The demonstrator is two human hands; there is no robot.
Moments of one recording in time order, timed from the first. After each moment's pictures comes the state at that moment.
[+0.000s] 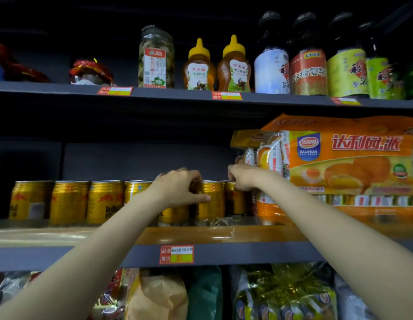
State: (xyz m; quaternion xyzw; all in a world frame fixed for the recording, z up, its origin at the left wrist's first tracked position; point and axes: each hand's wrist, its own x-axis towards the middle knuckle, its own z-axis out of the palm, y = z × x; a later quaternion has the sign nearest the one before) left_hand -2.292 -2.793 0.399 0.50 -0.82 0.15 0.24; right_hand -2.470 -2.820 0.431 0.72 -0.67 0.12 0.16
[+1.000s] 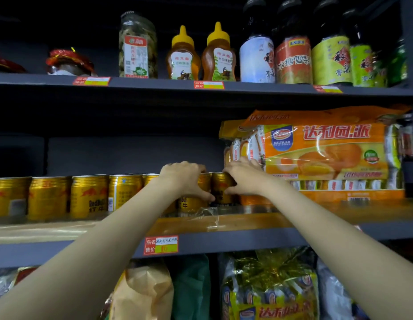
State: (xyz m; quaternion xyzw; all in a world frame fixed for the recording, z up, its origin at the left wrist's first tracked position) left_hand -2.337 -2.802 0.403 0.52 -0.80 0.24 0.17; right_hand -2.503 -2.802 0.401 0.74 -0.60 0.13 0.28
